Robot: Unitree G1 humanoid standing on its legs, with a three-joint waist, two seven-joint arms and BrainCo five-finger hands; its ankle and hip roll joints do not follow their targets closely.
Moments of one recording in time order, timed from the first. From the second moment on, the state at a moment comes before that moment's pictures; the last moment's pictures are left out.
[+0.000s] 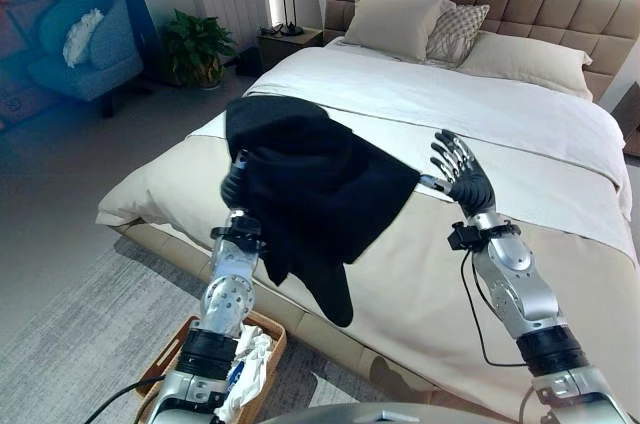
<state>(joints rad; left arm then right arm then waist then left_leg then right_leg) -0.20 0.20 -0.08 -0.02 -1.20 -0.21 -0.09 -0.10 -0.41 0.08 0.14 0.44 -0.12 0.00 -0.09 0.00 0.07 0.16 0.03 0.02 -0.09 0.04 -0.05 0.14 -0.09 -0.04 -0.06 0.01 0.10</state>
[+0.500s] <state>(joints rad) -0.26 0.54 0.28 -0.16 -0.59 -0.40 0.21 0.22 -0.31 0.05 0.92 0.30 -0.08 -0.02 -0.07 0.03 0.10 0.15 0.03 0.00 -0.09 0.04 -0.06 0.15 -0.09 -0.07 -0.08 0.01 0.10</state>
